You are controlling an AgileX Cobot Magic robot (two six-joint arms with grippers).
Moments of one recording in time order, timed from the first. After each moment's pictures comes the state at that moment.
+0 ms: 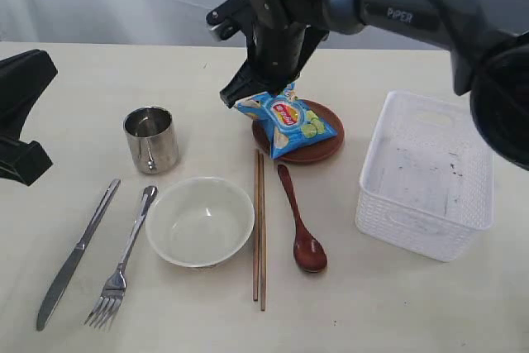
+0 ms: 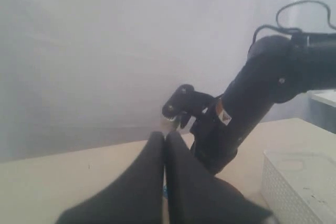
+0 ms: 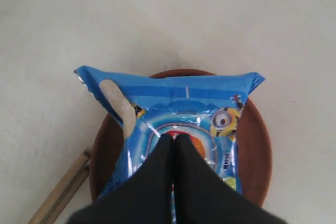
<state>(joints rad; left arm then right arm) -0.47 0.87 -0.20 0.02 -0.66 -0.13 0.64 2.26 -1.91 -0.33 0.92 0.08</state>
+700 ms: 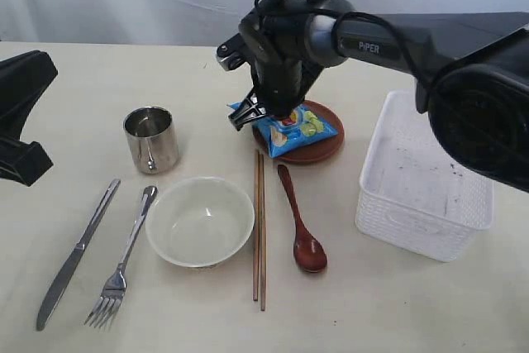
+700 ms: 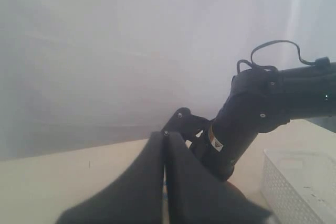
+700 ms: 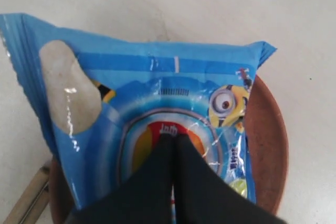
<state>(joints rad) -0.47 0.87 -0.20 0.02 -0.65 -0.13 0.64 2.35 -1.91 -0.42 0.91 0.19</state>
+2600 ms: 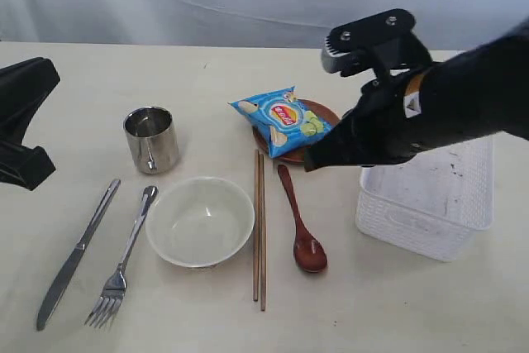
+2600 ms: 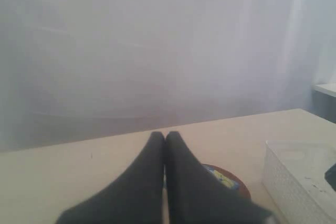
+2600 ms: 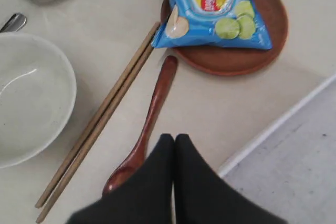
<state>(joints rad) -0.47 0.87 -0.20 0.02 -0.62 -0.13 0.62 1.41 -0.87 -0.14 0.48 0.19</state>
